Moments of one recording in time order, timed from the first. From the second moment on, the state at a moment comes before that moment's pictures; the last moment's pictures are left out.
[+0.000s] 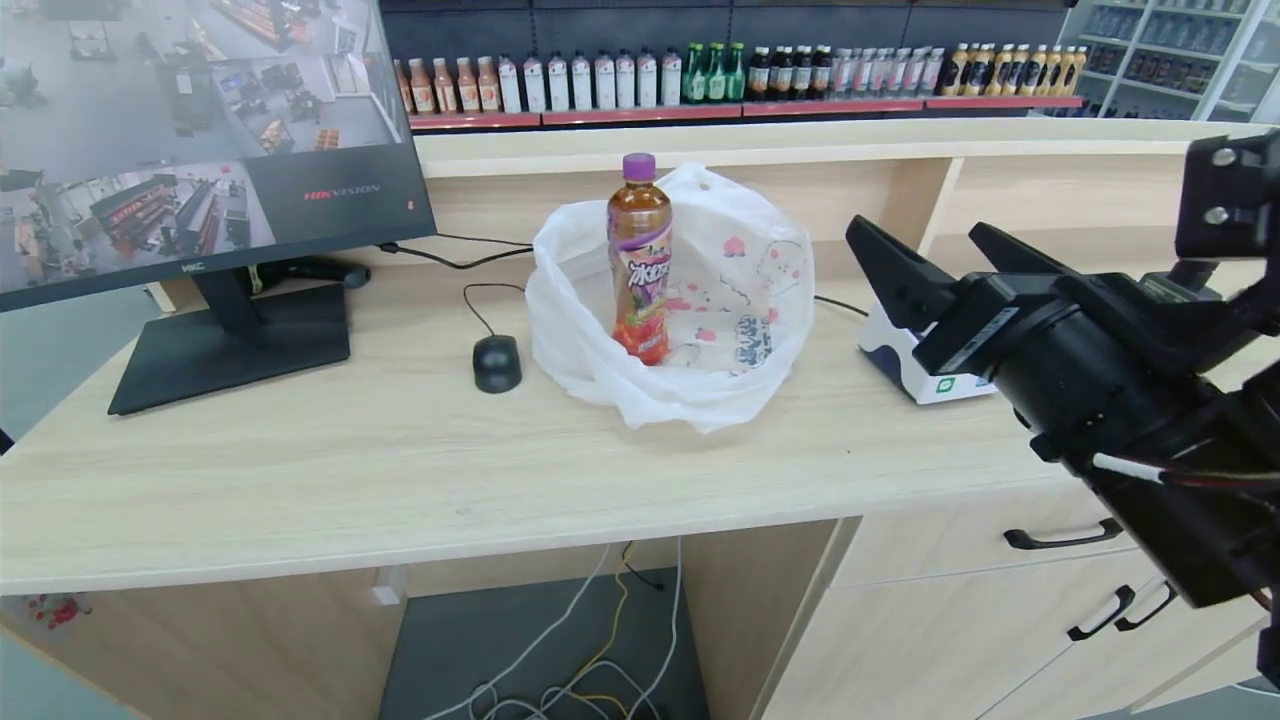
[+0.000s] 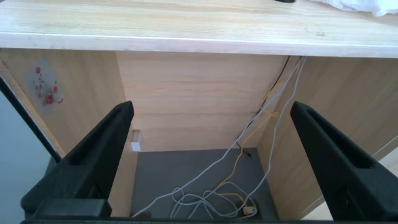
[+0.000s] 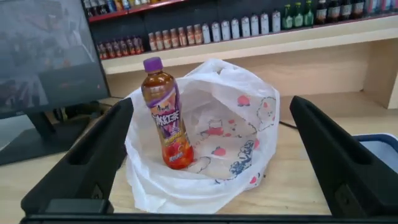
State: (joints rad) left arm 0.00 0.00 0.00 0.00 0.00 0.00; right arm 0.69 1.54 -0.61 -1.35 -0.36 -0.02
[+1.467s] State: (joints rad) left arm 0.00 0.00 0.00 0.00 0.00 0.00; right arm 0.70 1.55 -0.43 -1.51 -0.31 -0.02
